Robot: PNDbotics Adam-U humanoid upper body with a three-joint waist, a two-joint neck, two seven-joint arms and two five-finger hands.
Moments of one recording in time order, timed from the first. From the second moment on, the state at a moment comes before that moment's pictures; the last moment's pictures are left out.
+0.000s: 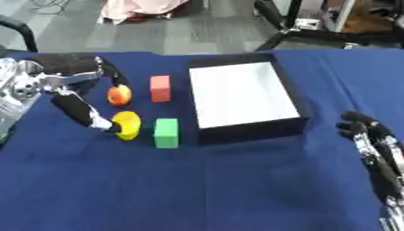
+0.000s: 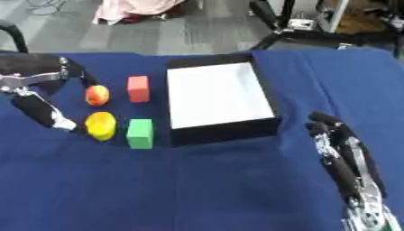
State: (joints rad) left arm -0.41 0.81 -0.21 -1.74 -0.68 -0.09 -0.74; right arm -0.08 -0.19 0.13 -1.70 0.03 -0.16 -0.01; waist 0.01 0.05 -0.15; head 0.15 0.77
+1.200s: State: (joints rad) left arm -0.49 0.73 -0.29 -1.53 -0.82 -0.11 -0.74; right arm -0.08 -0.19 0.14 -1.70 0.03 -0.16 -0.01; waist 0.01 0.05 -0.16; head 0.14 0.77
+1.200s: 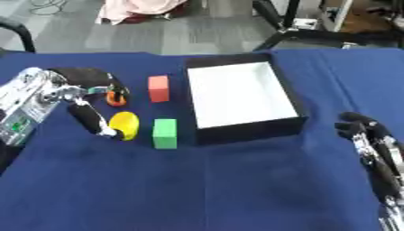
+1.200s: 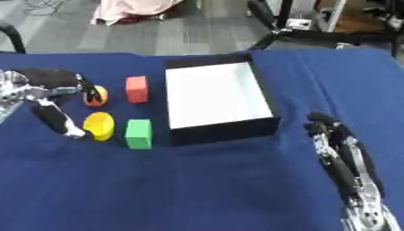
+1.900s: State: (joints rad) left arm -0.51 0.67 -0.31 -1.40 -0.90 -0.14 -0.70; right arm -0.08 -0.19 0.14 -1.70 0.03 -0.16 -0.01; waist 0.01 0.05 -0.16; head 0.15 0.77
